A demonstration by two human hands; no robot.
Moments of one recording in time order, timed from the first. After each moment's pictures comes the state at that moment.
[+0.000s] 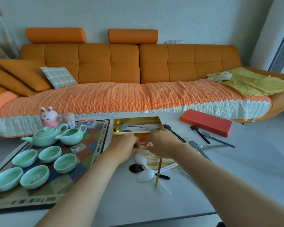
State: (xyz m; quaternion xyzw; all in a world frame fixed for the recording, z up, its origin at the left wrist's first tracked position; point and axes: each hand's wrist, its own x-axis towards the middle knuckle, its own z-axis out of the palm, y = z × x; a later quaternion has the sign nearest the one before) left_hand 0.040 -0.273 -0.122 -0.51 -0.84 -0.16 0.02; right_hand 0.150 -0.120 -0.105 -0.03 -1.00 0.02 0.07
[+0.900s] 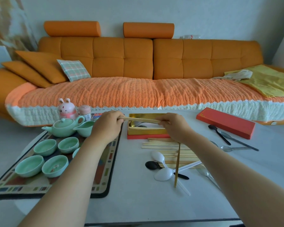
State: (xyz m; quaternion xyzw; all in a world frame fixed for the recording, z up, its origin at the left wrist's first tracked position) left_hand -0.022 -0.335 -0.090 -0.36 -0.88 -0.28 0.14; right_hand 0.113 -0.119 -0.092 -0.15 -0.93 0.28 0.19
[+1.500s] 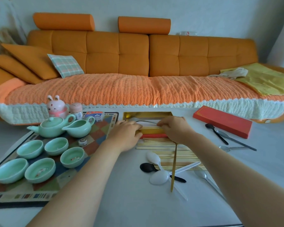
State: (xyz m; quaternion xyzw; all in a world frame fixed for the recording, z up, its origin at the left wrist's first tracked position) left_hand -0.005 -0.277 -0.125 -0.47 -0.87 -0.10 0.07; right_hand 0.109 -0.089 -0.110 -0.16 -0.97 0.14 0.12
